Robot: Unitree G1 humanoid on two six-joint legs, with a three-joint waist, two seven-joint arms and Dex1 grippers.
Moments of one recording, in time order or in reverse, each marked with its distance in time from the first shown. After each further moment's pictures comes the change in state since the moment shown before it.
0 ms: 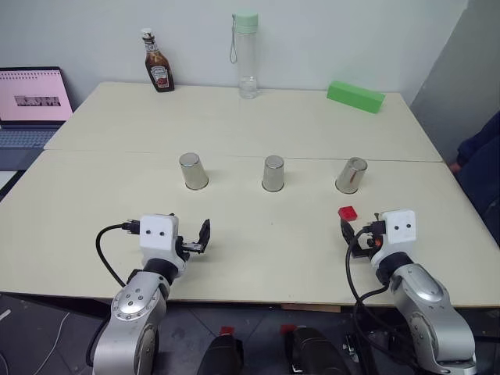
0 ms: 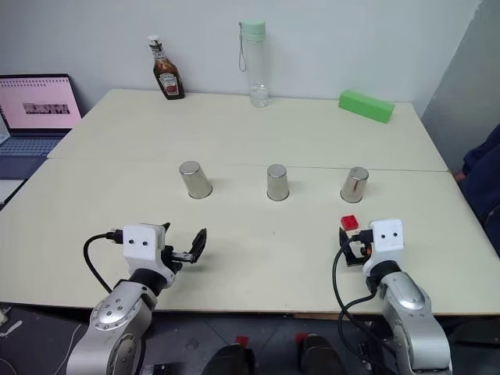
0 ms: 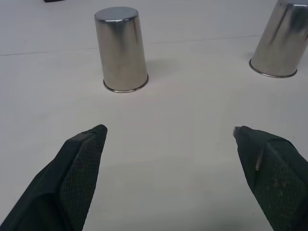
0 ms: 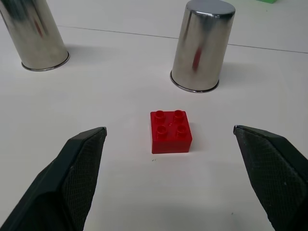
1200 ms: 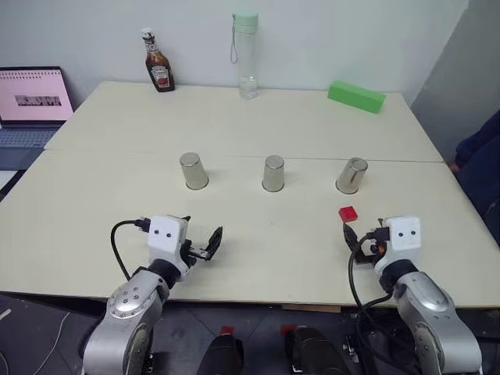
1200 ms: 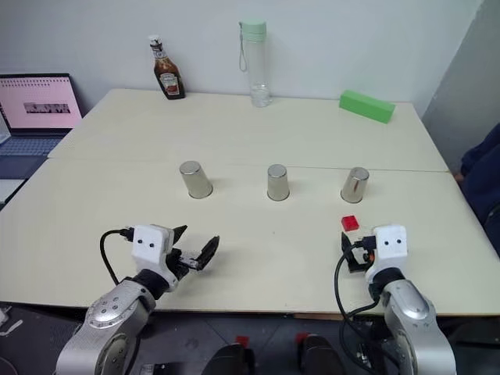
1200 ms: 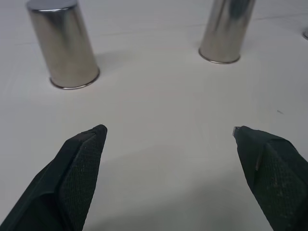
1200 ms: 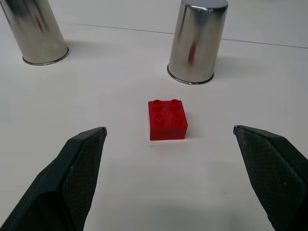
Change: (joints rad) left arm 0.000 0.159 -0.036 -0.002 -0.110 0.032 -0.195; right arm 0.066 -0.002 -0.006 -0.066 0.013 0.003 -0.001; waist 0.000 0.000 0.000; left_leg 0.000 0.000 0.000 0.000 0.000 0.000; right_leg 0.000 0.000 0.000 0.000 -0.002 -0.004
